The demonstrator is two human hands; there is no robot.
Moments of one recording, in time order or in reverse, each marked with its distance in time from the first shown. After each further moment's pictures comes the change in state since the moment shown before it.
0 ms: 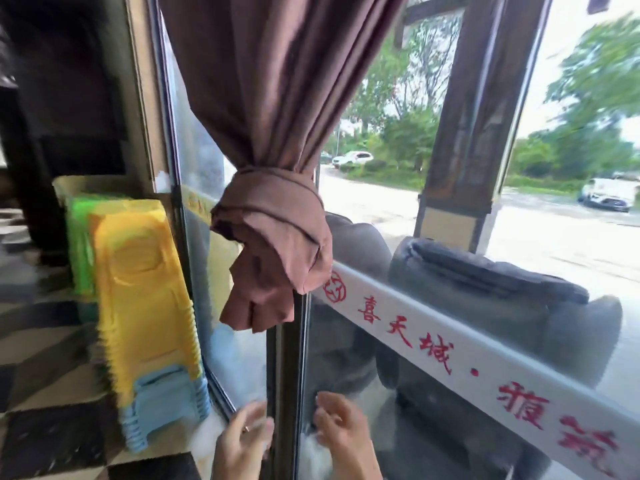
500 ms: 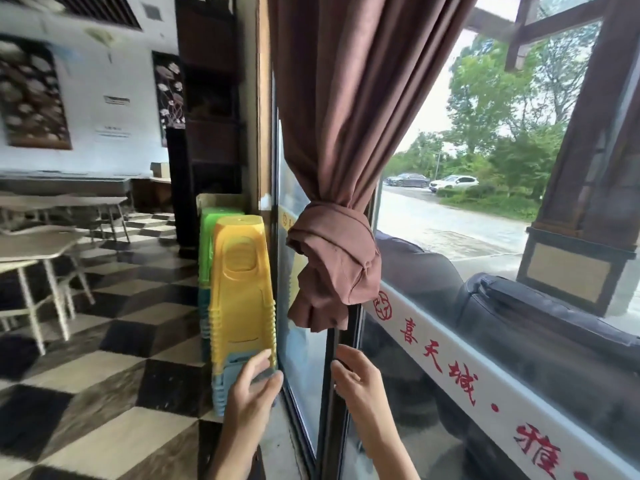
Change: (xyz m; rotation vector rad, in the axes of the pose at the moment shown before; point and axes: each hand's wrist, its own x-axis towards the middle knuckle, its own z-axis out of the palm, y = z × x) left_hand -0.105 0.089 -0.045 0.023 0.341 0.146; right_hand -0.044 -0.097 -0.032 0.027 -0.349 -0.257
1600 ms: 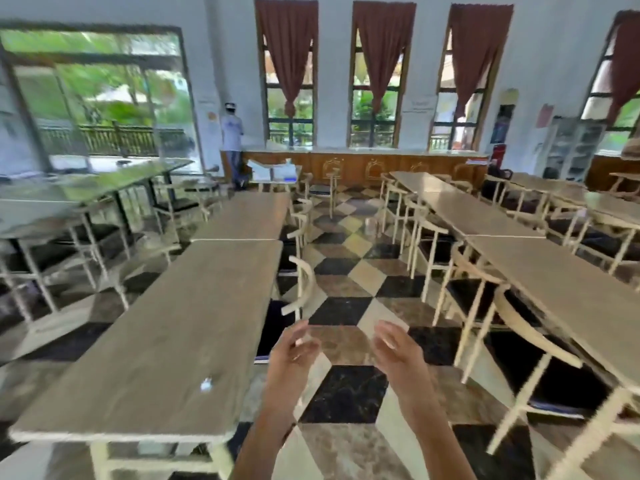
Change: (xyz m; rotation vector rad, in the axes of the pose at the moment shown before) left_hand -0.829 0.073 -0.512 0.198 1.771 0.060; right_hand -0.791 -0.138 0.484 0.217 -1.831 -0.206
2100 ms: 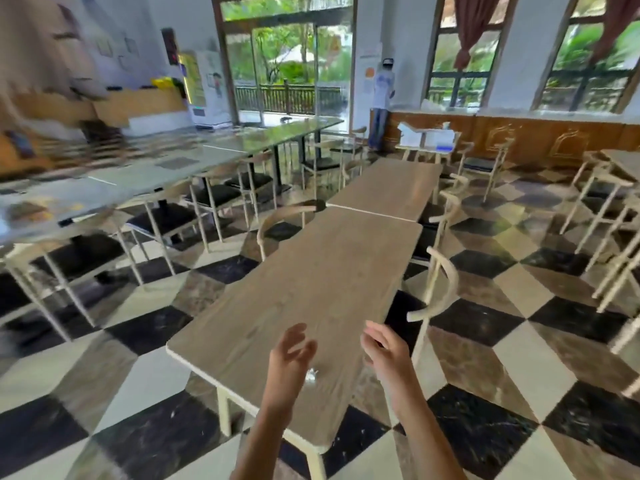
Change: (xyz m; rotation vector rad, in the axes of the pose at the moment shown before) left_hand 0.114 -0.074 -0.179 0.130 0.543 -0.197; right_hand 0.155 0.051 0.259 0.097 -0.540 0.149
